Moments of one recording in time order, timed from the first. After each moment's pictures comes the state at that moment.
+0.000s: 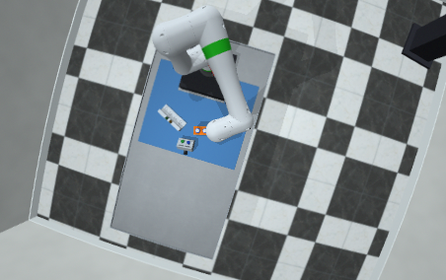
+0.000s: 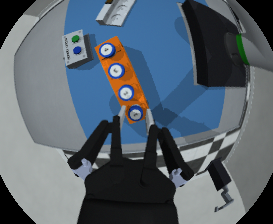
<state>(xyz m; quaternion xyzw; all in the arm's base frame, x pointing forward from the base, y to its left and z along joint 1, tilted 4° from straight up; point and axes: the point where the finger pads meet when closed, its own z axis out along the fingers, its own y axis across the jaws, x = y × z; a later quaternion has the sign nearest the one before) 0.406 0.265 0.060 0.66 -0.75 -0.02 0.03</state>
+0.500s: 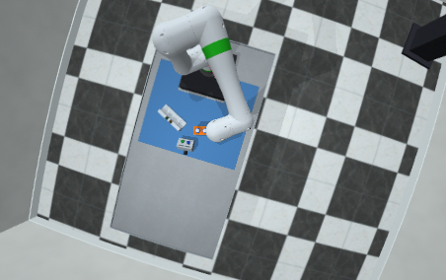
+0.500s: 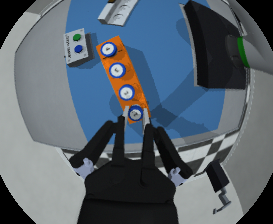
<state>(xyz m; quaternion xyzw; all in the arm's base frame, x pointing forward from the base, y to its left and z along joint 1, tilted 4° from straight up) 0.406 0.265 0.060 0.67 -0.75 -0.02 0.03</state>
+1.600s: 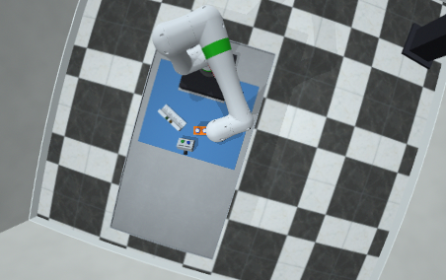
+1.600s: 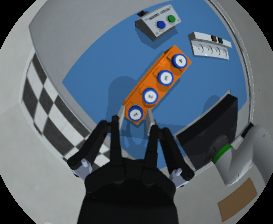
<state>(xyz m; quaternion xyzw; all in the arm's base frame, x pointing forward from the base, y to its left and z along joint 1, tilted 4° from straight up) 0.406 0.265 0.060 0.95 -0.32 -0.03 0.02</state>
